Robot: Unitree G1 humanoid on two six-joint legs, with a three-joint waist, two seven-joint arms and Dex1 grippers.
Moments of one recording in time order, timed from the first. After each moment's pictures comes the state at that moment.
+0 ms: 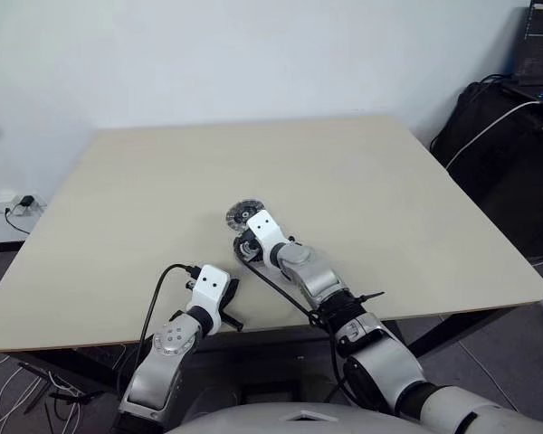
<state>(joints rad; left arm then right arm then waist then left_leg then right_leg) 0.20 0.19 -0.23 -0.16 -0.01 0.33 -0.33 -0.55 0.08 0.30 0.61 -0.11 0.42 0.29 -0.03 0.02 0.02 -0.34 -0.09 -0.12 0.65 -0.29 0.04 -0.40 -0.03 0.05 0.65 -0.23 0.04</state>
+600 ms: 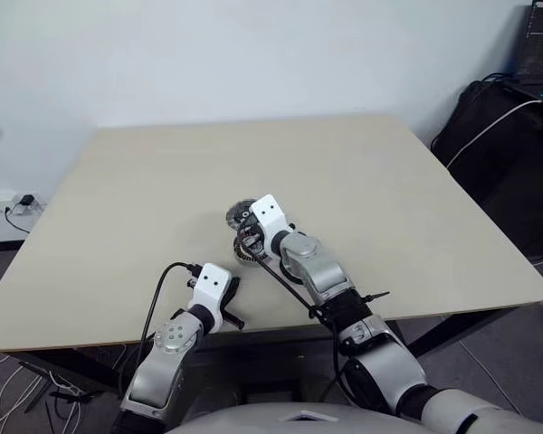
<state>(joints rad) 0.19 0.18 -0.24 -0.16 -0.01 0.33 -0.33 -0.55 0.07 0.25 0.51 -0.07 0.42 0.30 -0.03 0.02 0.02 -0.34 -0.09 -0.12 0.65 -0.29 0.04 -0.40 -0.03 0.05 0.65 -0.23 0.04</state>
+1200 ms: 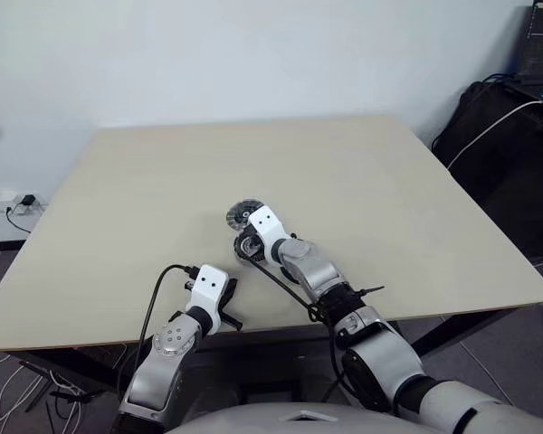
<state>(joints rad) 0.20 0.18 -0.23 -0.16 -0.01 0.33 -0.31 -0.57 0.06 0.26 0.59 -0.10 0.46 0.29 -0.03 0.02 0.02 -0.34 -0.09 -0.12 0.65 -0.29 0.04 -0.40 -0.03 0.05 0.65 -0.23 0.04</state>
